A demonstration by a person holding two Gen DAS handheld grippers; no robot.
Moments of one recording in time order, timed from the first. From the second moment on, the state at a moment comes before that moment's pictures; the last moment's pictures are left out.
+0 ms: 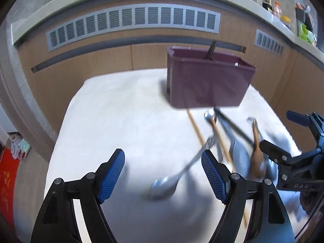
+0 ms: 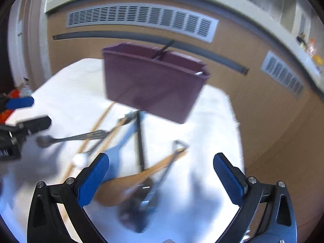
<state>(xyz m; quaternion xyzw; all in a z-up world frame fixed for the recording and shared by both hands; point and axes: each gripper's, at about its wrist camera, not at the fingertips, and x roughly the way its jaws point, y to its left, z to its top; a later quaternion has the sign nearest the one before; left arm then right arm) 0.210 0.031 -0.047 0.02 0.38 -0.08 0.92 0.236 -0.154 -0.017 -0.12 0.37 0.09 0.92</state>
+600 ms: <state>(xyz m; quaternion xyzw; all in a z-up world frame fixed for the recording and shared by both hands) 0.196 0.075 -0.065 -0.03 0.42 -0.08 0.91 0.280 -0.121 -0.050 -0.03 0.50 0.14 0.85</state>
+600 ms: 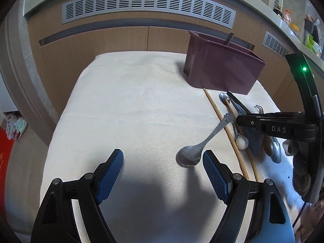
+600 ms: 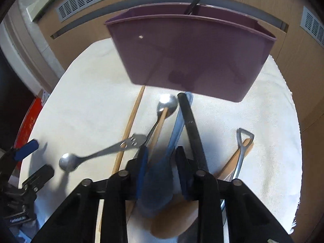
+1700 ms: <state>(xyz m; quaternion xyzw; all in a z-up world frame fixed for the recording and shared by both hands) 0.190 0.012 -0.075 0.06 0.46 -0.14 0.88 0.190 -0.195 -0.056 0.00 0.44 0.16 0.88</state>
